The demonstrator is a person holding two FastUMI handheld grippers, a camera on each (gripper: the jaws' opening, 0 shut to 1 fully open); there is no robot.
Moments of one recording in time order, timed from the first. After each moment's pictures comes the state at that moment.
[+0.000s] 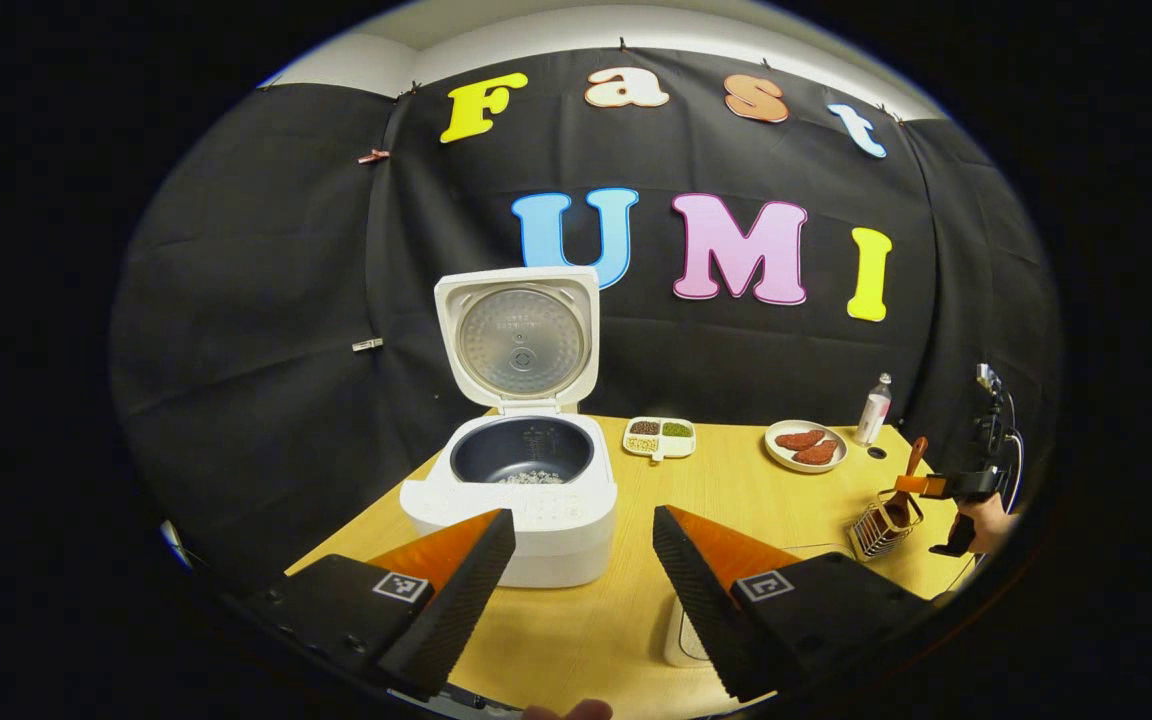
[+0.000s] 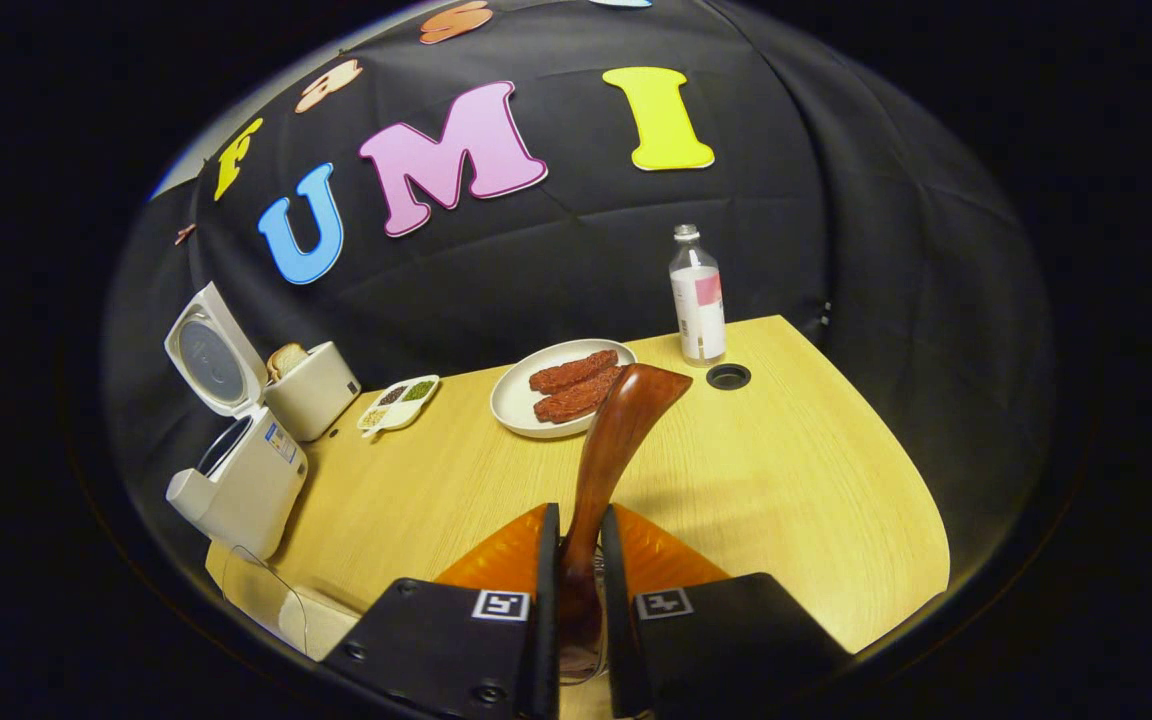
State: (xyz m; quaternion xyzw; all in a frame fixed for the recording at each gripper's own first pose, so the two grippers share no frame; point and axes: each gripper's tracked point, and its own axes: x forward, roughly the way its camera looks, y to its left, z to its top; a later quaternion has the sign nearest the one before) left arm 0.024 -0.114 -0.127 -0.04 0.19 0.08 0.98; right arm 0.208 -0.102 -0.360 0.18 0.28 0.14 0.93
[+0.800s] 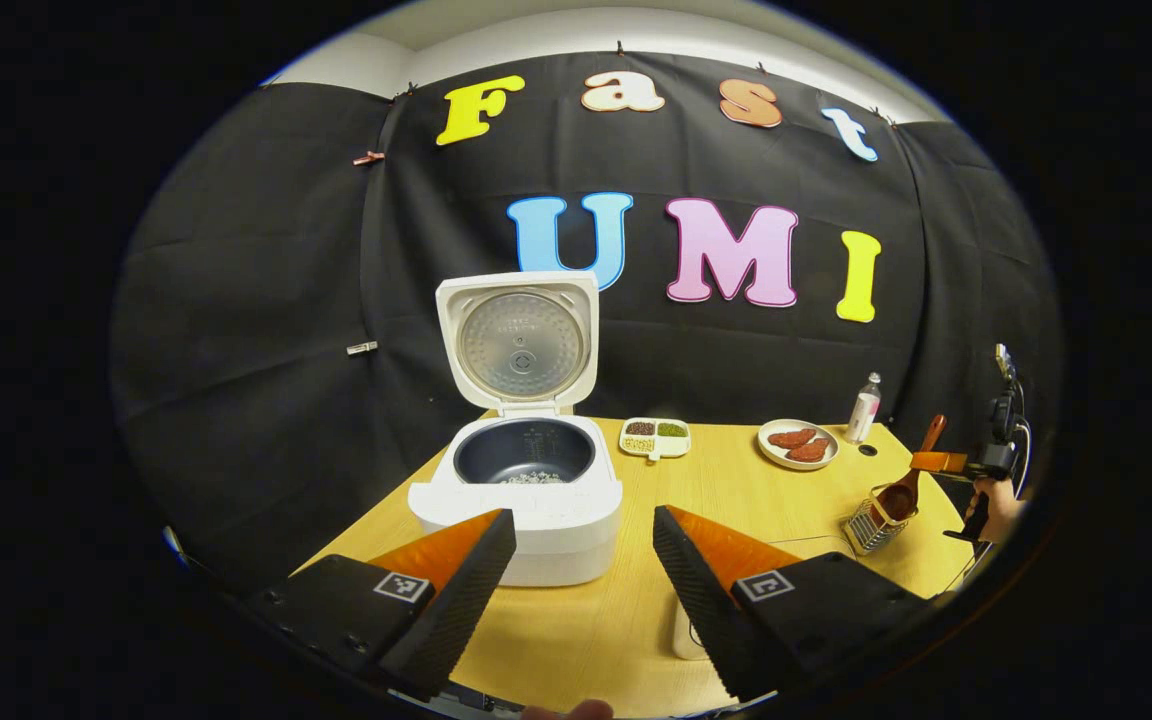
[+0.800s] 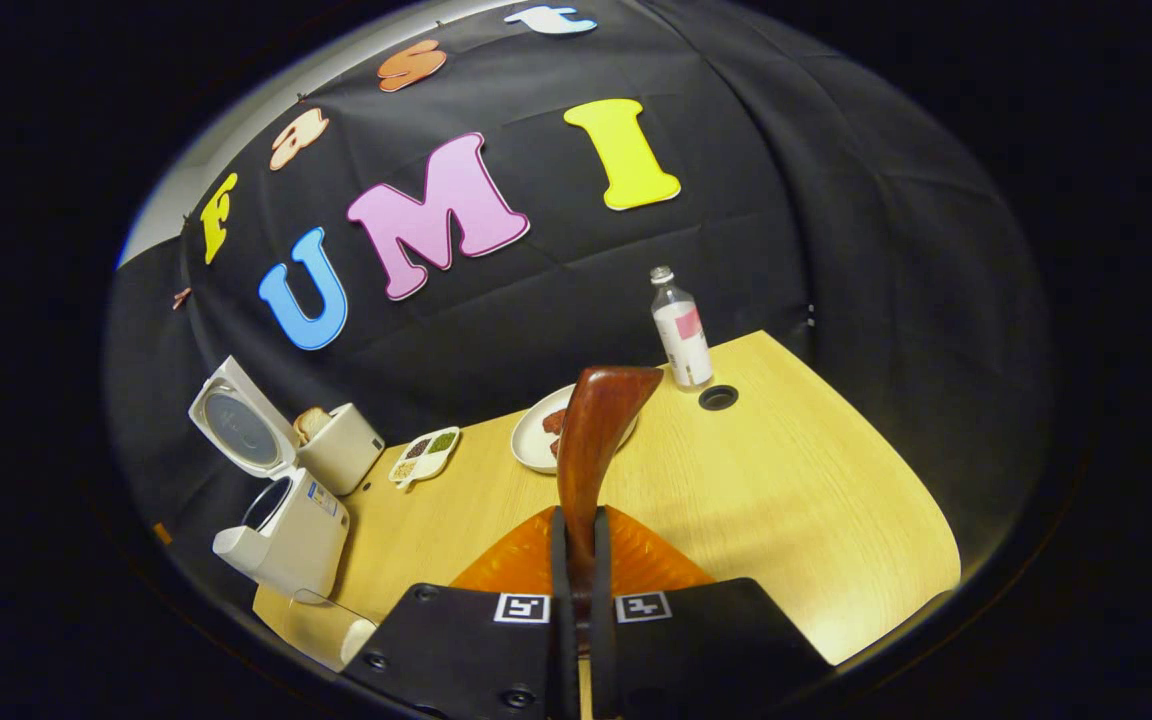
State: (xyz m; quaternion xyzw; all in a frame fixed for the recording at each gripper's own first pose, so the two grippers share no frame) left arm 0.014 -0.104 -0.121 -0.04 0.18 0.05 0.98; right arm 0.189 -0.129 -0.297 0.24 0.23 0.10 0.94
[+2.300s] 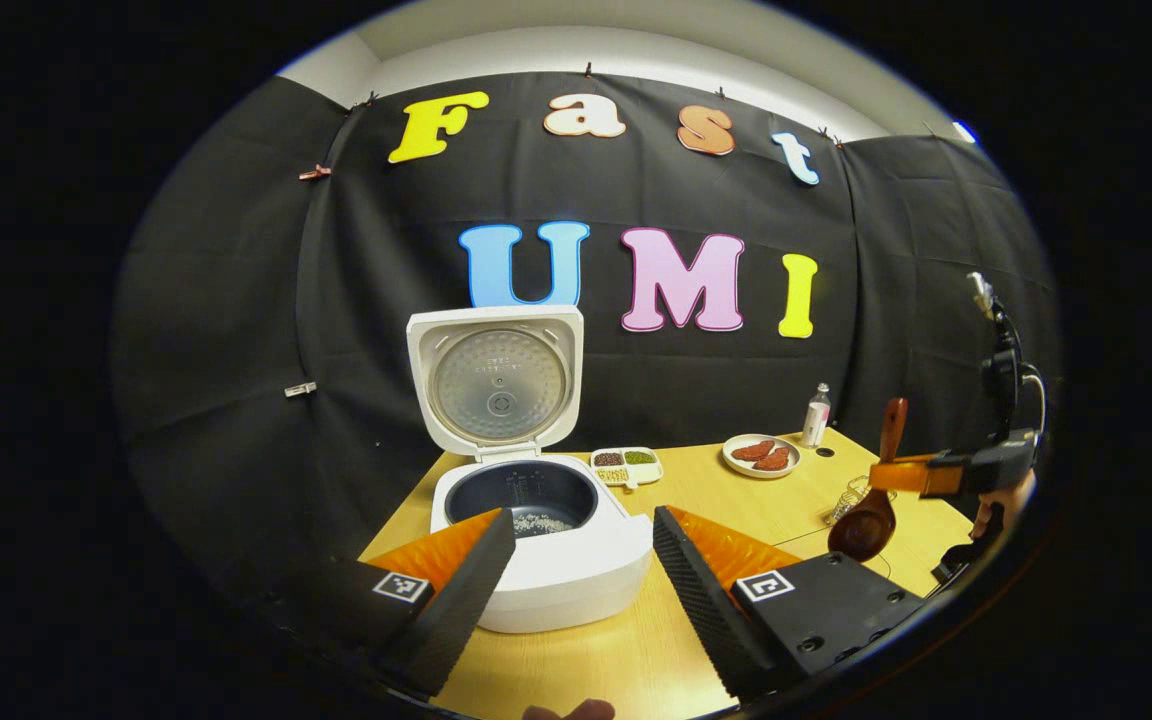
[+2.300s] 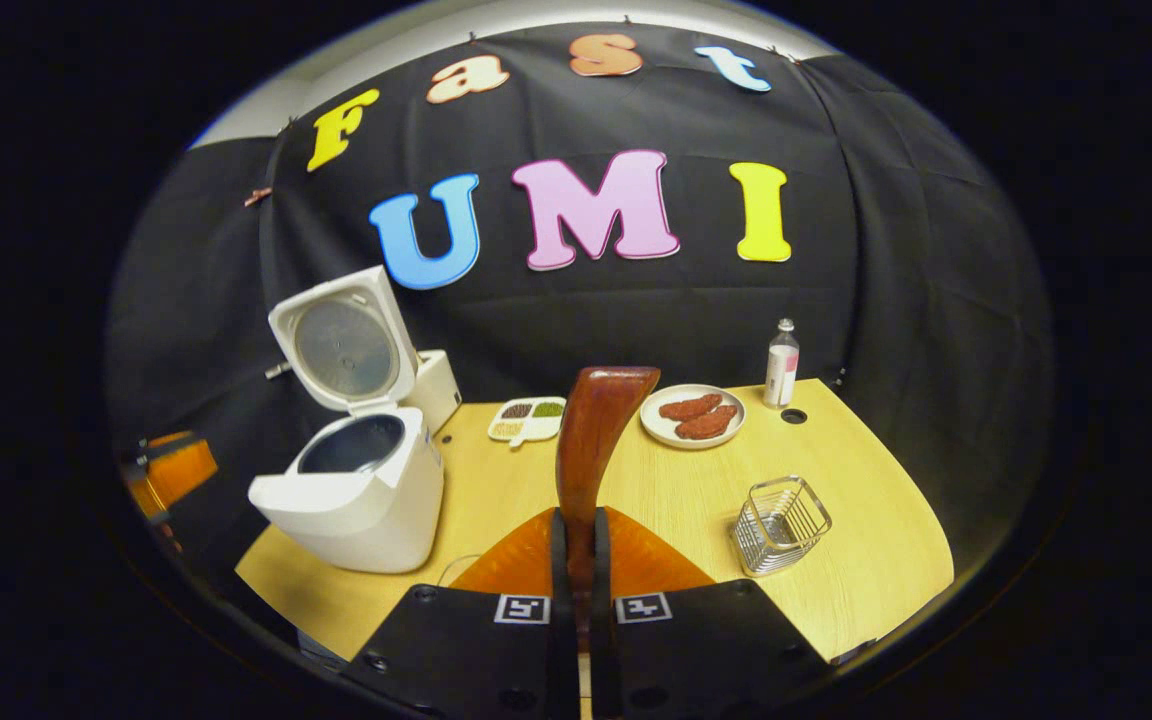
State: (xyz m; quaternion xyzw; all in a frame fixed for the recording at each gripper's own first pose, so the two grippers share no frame) left arm 0.036 -0.040 -0.113 -0.03 0.13 -0.07 0.99; right arm 0.037 0.087 -0.207 0.09 0.23 0.14 0.96
